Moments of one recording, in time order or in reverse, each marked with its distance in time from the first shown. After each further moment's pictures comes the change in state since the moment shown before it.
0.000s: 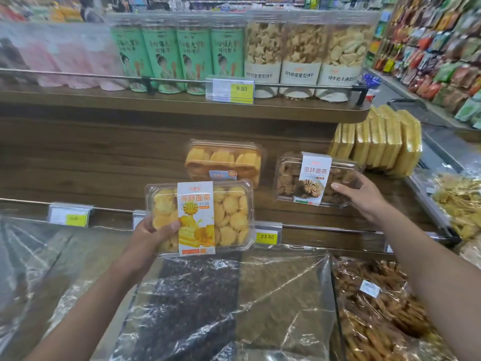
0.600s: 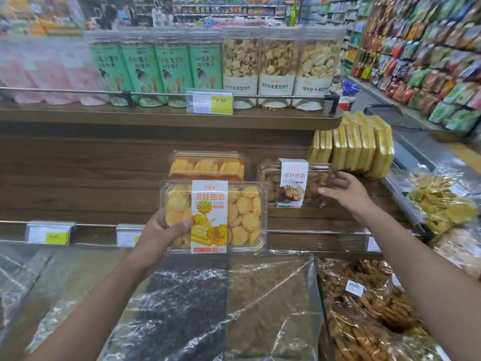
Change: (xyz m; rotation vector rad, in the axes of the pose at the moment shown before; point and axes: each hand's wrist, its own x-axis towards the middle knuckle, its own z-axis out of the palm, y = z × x) left_hand 0.025 0.013 0.044 0.060 -0.081 0.035; right_hand -0.010 -0.012 -0.011 -0.187 0.094 -0.031
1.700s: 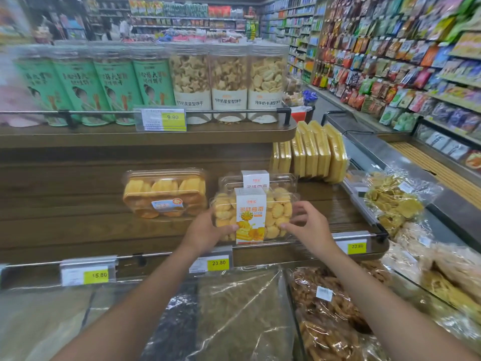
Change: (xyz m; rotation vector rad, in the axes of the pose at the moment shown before) left_hand 0.097 -0.021 0.156 0.656 -0.186 0.024; right_hand -0.066 0.022 0.006 -0.158 0.008 -0.208
